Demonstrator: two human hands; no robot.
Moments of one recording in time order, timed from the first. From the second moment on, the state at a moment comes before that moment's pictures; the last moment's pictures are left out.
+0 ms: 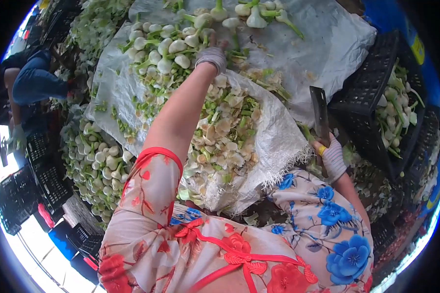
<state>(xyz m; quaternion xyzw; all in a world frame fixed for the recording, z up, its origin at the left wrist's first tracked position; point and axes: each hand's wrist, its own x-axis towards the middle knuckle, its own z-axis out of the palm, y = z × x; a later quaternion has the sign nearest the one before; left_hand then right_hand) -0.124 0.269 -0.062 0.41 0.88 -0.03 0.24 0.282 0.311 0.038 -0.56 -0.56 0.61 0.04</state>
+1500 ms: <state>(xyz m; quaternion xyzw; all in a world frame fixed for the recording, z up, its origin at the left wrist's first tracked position) 0.023 0.058 0.024 0.15 0.57 0.69 0.42 0.095 0.259 0.072 0.06 -0.91 0.41 0.05</state>
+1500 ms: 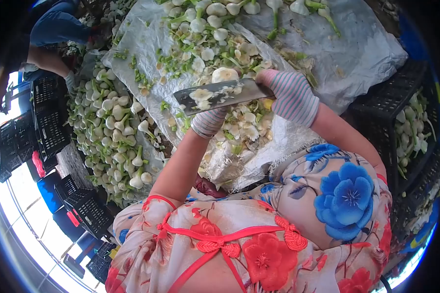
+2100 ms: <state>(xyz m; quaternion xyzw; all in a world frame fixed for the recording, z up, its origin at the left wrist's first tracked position) 0.026 0.075 0.035 0.09 0.71 0.63 0.31 0.109 0.308 -0.009 -0.09 -0.97 0.20 -0.08</state>
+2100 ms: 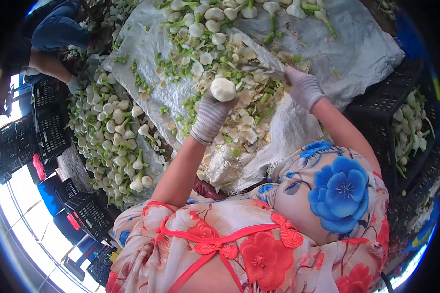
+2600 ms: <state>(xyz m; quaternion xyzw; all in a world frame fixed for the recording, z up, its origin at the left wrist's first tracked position) 0.023 0.109 -0.008 -0.30 0.26 0.85 0.33 0.091 0.256 0.036 0.10 -0.96 0.24 0.11</state>
